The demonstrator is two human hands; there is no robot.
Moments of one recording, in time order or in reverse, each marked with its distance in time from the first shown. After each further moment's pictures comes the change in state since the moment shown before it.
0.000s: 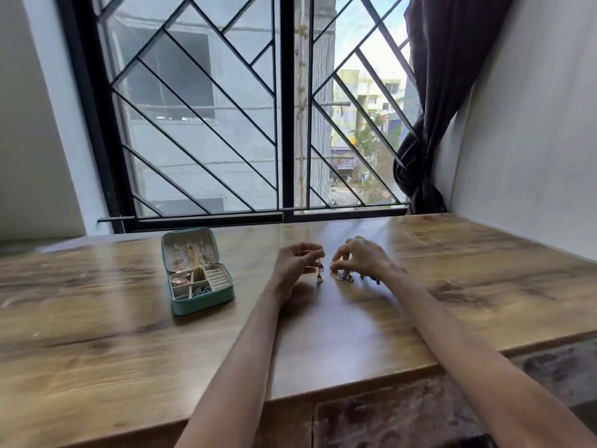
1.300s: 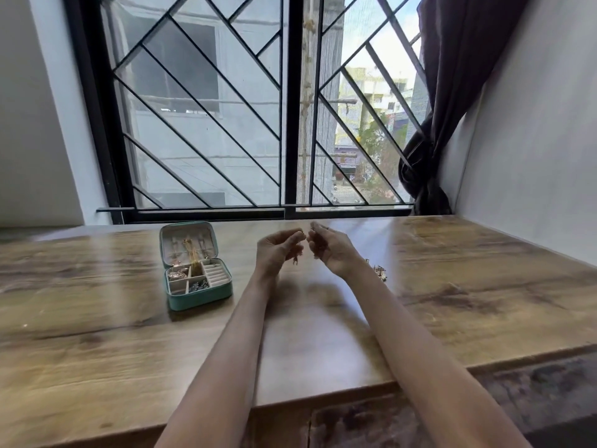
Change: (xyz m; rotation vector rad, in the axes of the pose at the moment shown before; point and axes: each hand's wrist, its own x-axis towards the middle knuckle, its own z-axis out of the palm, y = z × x) left_hand 0.017 -0.003 -0.027 -0.233 0.159 0.074; right_hand 0.027 -0.066 0.018 1.801 0.100 0.351
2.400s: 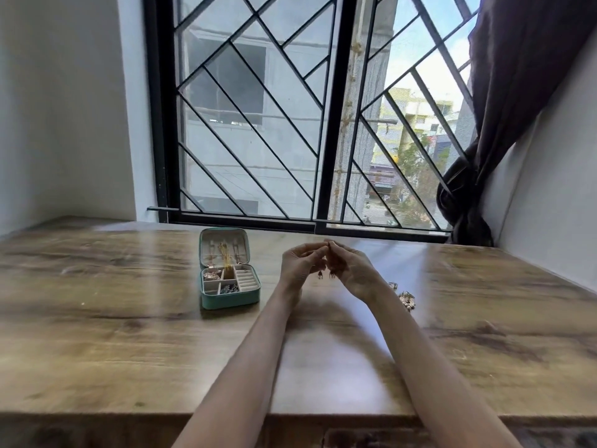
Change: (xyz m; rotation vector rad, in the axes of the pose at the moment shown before) left_hand -0.010 0.005 0.000 -0.039 0.014 0.056; right_hand -0.014 0.001 0.014 -0.116 -0.192 0.000
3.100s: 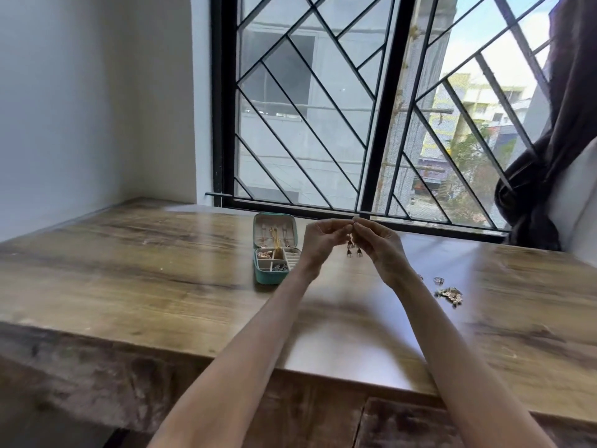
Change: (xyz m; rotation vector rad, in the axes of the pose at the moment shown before) left_hand -0.015 0.046 -0.034 0.203 0.014 0.154; right_hand -0.006 0.001 0.036 -0.085 -0.077 -0.210
